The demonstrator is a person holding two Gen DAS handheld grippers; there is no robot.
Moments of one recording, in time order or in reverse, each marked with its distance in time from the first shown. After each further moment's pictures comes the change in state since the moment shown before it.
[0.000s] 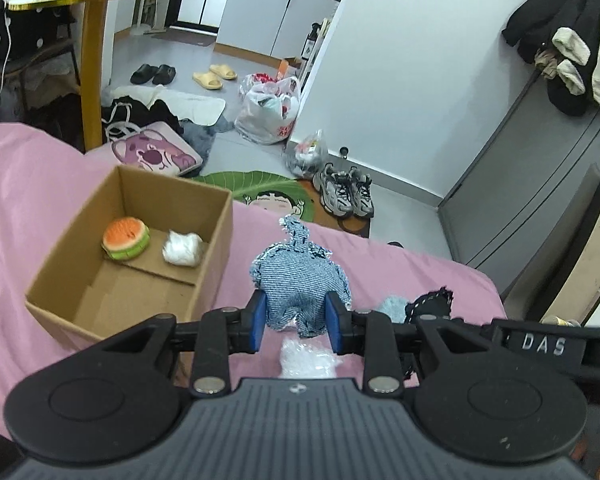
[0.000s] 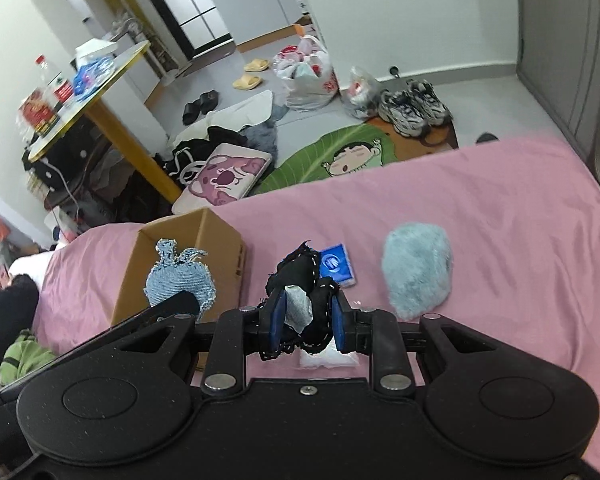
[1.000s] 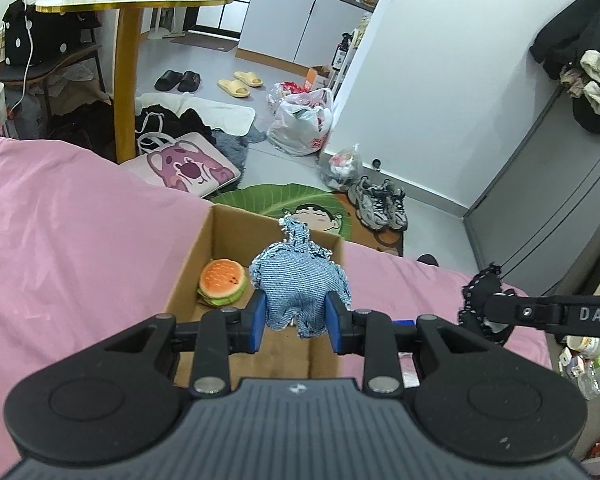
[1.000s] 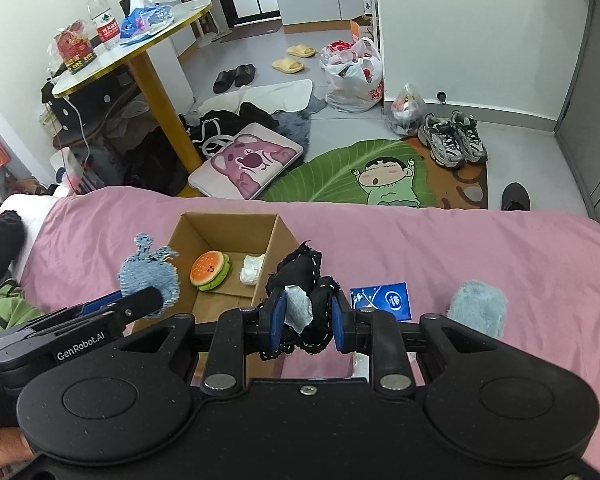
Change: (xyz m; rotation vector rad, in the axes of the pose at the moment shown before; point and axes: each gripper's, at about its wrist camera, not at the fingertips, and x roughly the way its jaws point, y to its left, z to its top) left arm -0.002 0.111 0.046 -0.004 -0.001 0.037; right arm 0.028 0.101 0.027 -0.223 0.038 -0.041
